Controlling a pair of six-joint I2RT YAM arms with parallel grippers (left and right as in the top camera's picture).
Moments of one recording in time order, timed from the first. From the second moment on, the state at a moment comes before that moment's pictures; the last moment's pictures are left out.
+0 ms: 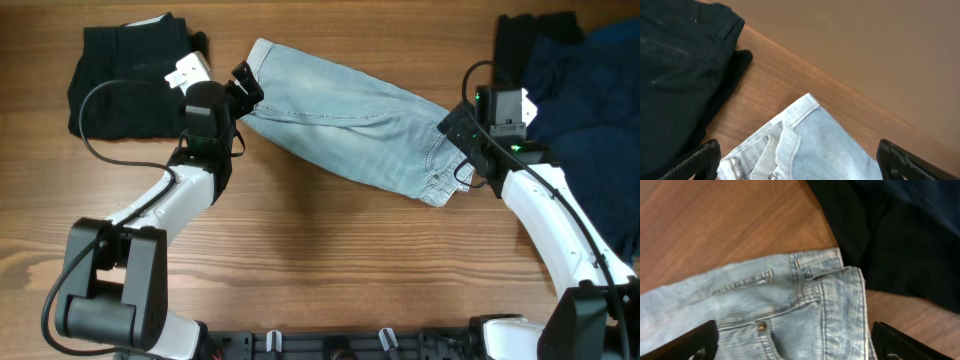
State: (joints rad) left arm -0.19 1.68 0.84 0.44 -0.20 -0.62; right arm 0.07 1.47 0.96 -0.45 0.19 0.77
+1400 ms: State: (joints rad) left arm -0.19 2.05 1.46 -0.49 0.00 0.08; right arm 0.07 1.47 1.01 -0.56 -0.14 0.29
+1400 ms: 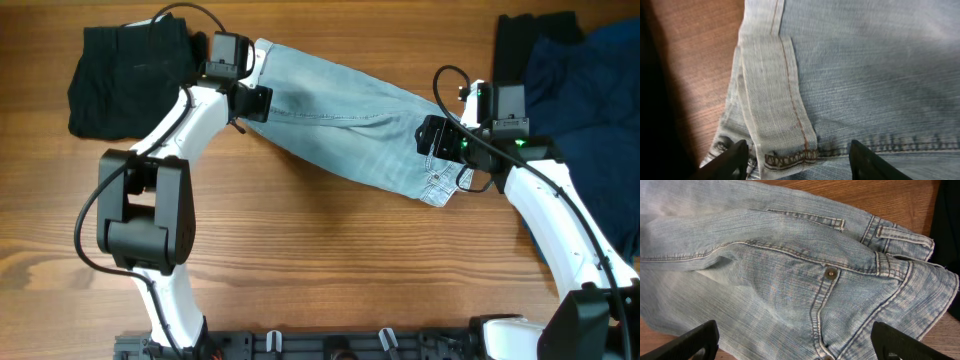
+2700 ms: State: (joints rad) left arm -0.21 2.15 1.67 -0.18 0.03 -0.07; right arm 0.07 1.47 1.01 -0.55 -0.14 0.28
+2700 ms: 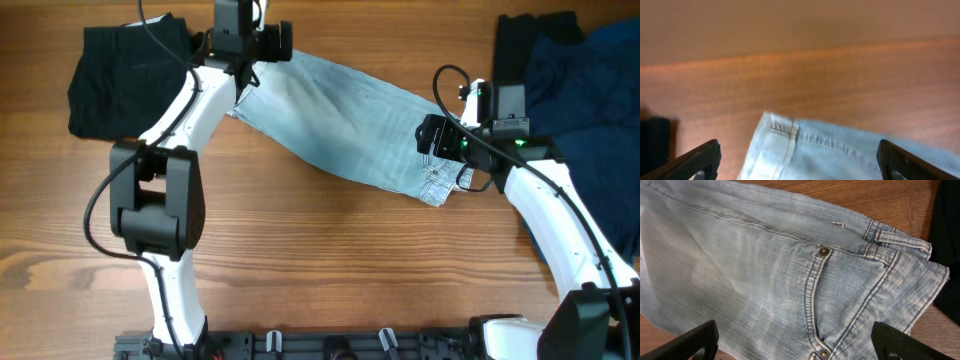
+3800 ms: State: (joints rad) left arm -0.23 2.15 1.67 -0.62 0.04 -0.07; right arm -0.12 1.66 0.95 -0.30 -0.10 0.60
